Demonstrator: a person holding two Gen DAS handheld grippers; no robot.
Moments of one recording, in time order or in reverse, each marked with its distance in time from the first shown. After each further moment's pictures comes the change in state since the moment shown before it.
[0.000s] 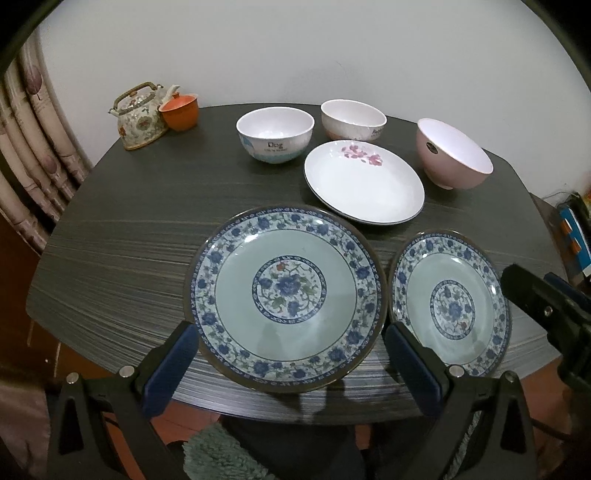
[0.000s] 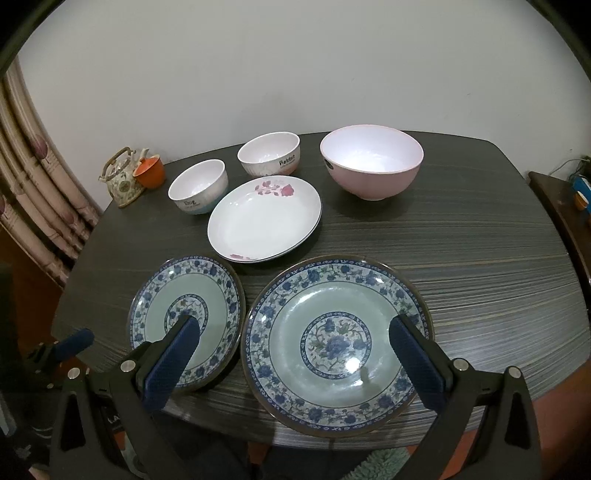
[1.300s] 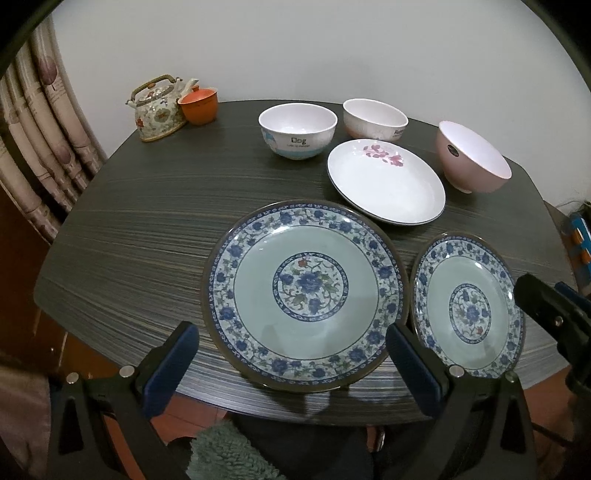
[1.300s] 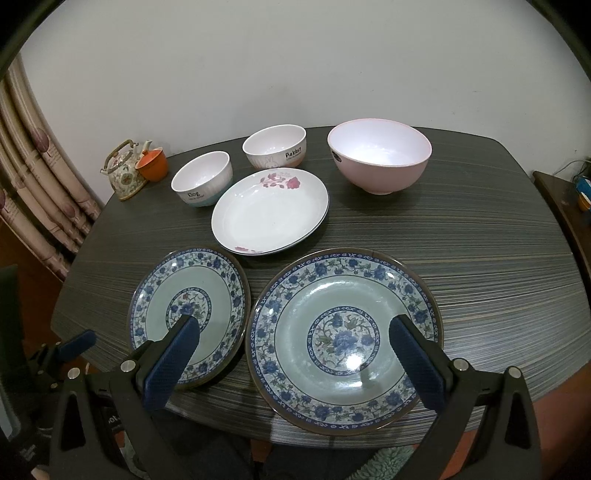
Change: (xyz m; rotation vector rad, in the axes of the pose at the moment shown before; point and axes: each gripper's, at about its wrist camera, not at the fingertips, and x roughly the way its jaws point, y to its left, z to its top) left arm 0.004 0.012 -0.003 -0.041 0.003 0.052; right arm 0.004 0.006 -0.005 -0.007 0.016 0.007
